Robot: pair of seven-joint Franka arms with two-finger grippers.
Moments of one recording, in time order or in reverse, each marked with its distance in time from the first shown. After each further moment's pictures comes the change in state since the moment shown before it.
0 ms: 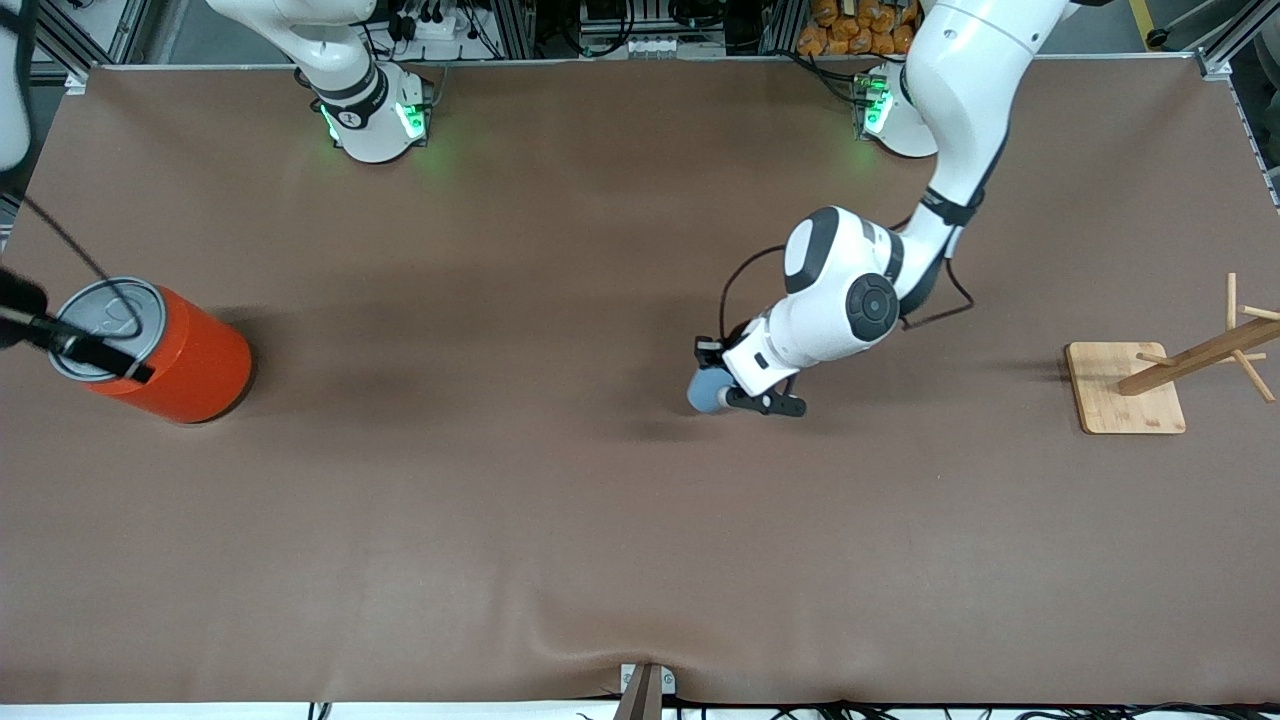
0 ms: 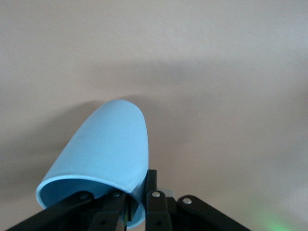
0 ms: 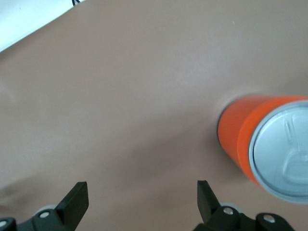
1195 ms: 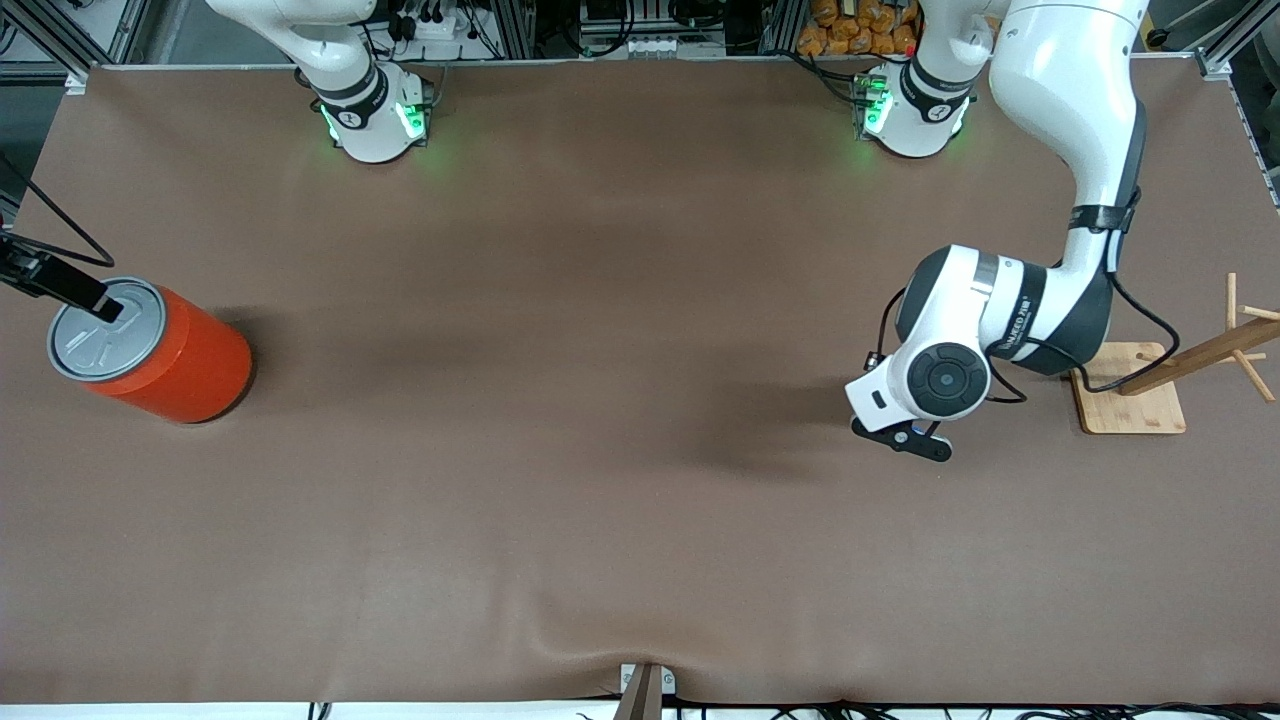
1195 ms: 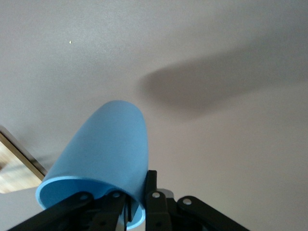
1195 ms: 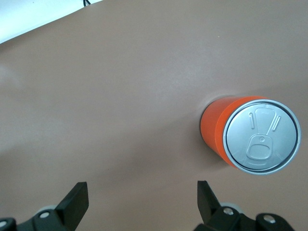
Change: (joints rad) left arm 0.052 0.010 0.187 0.197 0.576 -0.603 0.218; right arm 0.011 -0.017 0.030 0.194 -0.077 -0.215 -0.024
